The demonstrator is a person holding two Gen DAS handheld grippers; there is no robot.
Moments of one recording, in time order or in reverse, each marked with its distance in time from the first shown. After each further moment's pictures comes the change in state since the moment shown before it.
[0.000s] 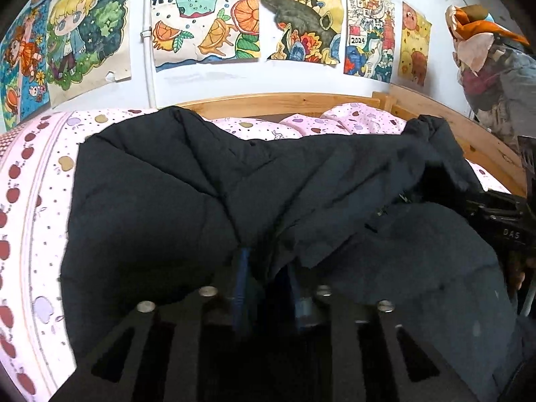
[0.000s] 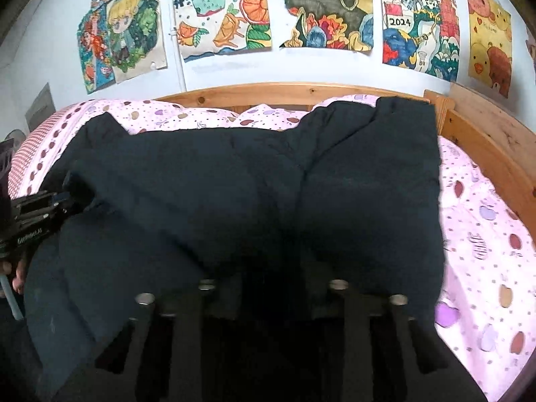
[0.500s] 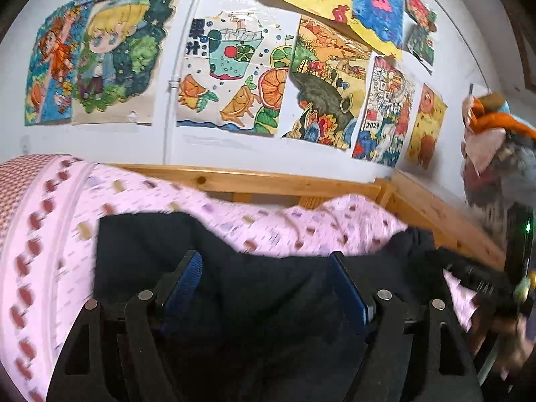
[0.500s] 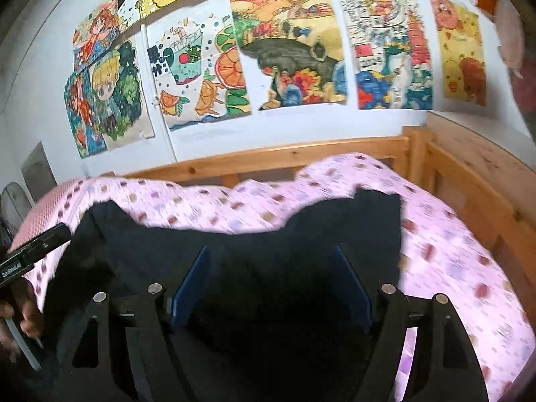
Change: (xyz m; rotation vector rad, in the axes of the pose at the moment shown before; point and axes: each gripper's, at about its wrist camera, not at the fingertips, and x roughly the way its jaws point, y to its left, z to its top) left arm -0.027 0.008 0.078 -0.213 -0.216 -0.038; right arm -0.009 -0.003 0.083 0.151 -0.152 0.010
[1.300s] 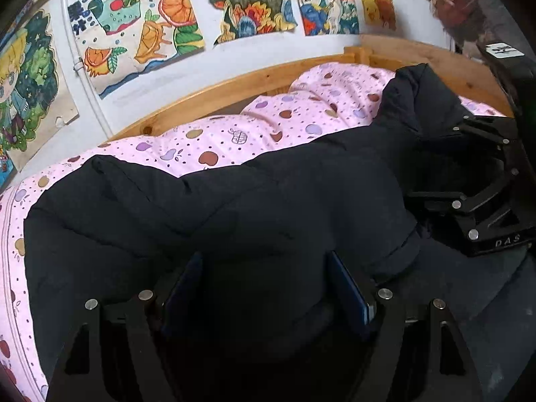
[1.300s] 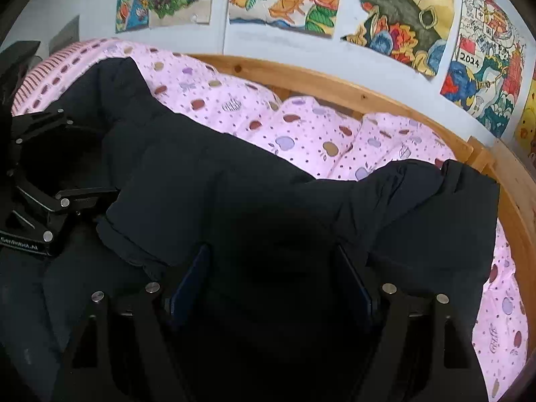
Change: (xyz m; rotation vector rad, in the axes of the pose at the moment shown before) left arm 0.080 -0.036 -0.077 0.472 0.296 0.069; right arm 0.065 0.041 -0.065 -0.419 0.258 -0.024
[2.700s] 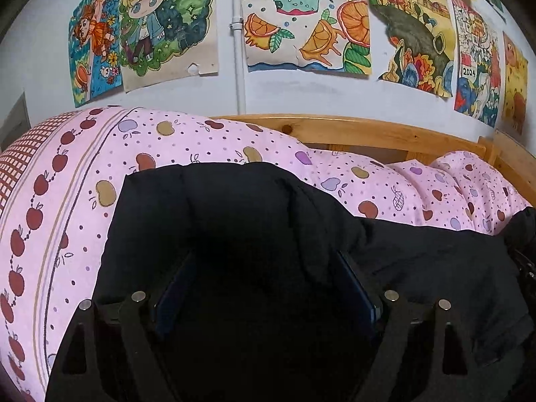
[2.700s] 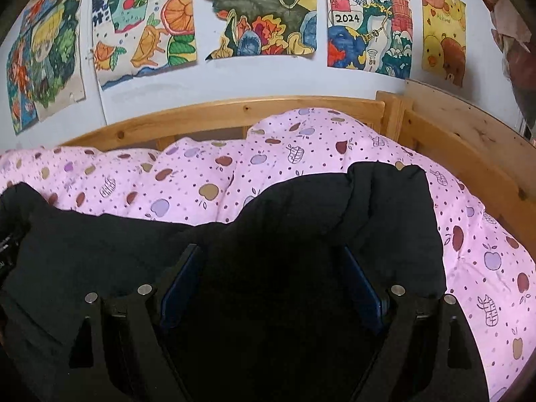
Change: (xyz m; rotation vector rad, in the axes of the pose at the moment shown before) left arm 0.014 0.088 -0.009 -0.487 -0.137 0.335; right arm 0.024 -0.060 0.010 0.431 -0.113 -0.243
